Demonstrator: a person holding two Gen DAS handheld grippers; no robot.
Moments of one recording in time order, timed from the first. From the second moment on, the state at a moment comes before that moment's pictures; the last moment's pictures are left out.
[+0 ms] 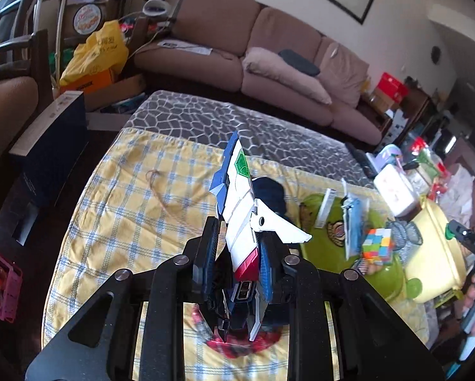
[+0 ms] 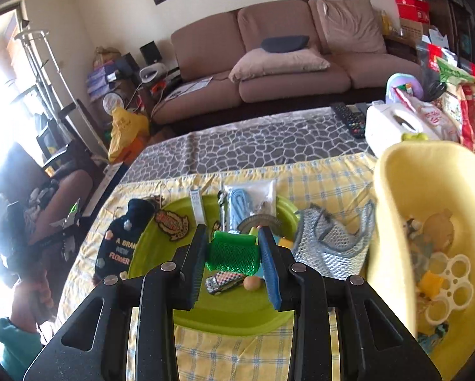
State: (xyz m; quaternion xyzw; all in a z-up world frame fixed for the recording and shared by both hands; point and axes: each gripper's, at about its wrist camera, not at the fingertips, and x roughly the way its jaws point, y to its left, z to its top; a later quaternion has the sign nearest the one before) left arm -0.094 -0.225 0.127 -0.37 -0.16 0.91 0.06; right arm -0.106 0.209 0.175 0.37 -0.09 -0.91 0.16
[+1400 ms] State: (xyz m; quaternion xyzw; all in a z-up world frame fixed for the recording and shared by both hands) left arm -0.111 0.346 0.159 -0.47 0.15 0.74 0.46; right arm -0.008 0.473 0.205 0.27 -0.24 -0.93 -0.08
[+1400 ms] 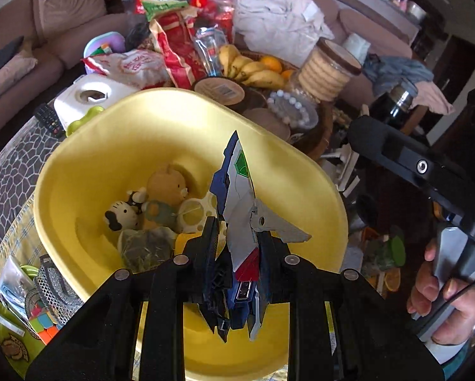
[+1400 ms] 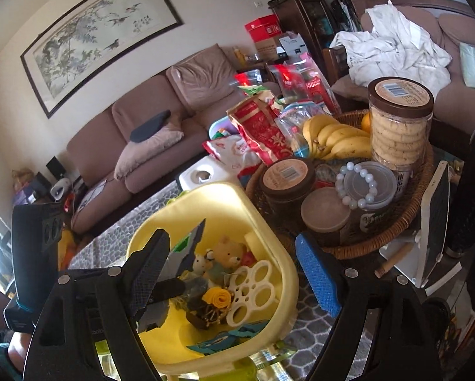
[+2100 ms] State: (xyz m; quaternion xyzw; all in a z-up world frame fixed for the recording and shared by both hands) left arm -0.100 0.354 0.120 -0.52 0.19 0.64 0.54; right arm -0.008 0.475 0.194 0.29 -0.23 -0.93 -0.09
